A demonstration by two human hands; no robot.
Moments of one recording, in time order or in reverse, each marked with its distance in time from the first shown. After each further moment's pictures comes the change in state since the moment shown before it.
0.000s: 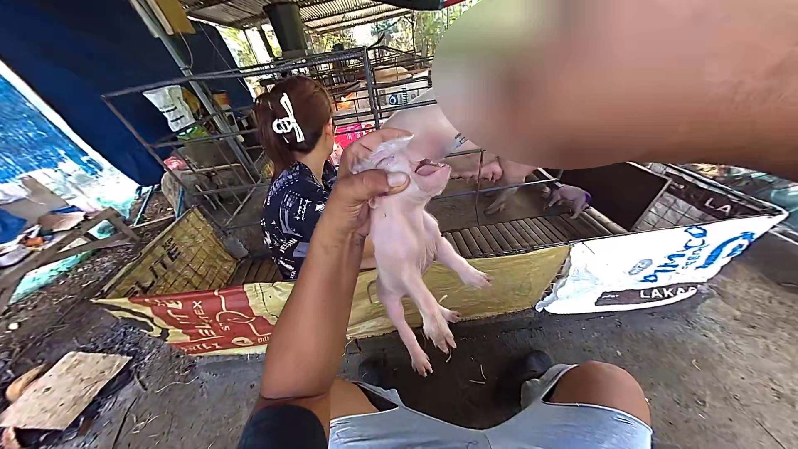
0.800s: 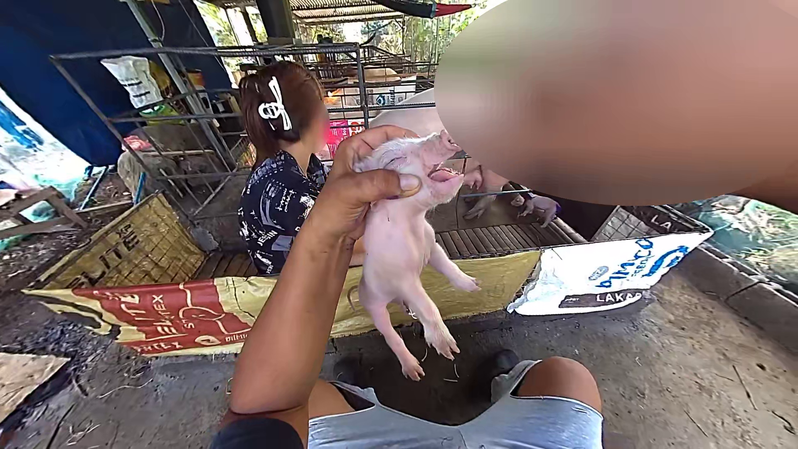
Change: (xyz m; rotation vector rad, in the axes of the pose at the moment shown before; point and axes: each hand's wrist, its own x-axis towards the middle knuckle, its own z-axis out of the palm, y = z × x) left_hand -0.010 0.021 0.025 0.095 0.029 -0.059; right_hand -0.013 -0.016 -0.024 -0.152 0.072 -0.074
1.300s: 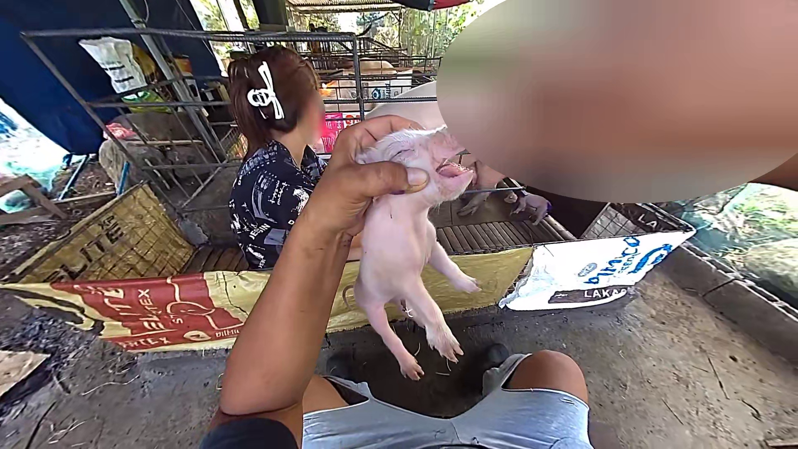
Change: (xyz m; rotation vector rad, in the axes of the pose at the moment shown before) left_hand -0.001 0.005 0.006 0.009 -0.014 -0.017; right_hand 0.003 0.005 0.002 0.059 0.022 -0.040
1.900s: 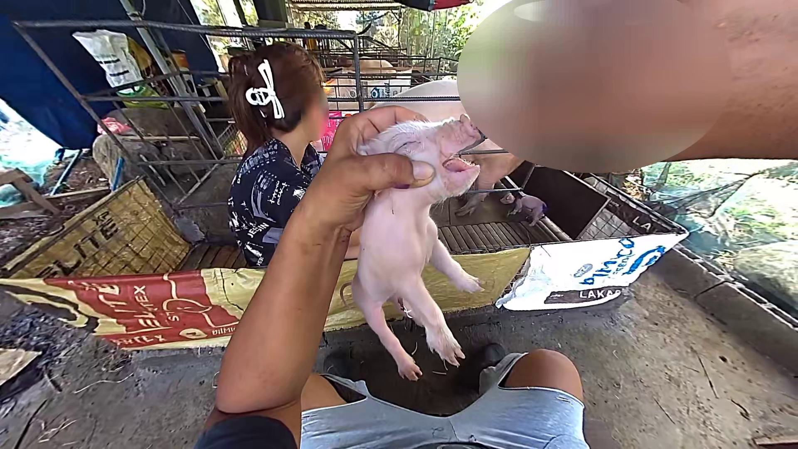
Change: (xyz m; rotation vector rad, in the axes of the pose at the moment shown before) left_hand 0.000 0.011 0.001 0.028 -0.028 0.011; right_hand 0.003 0.015 -0.002 0.098 0.039 -0.102
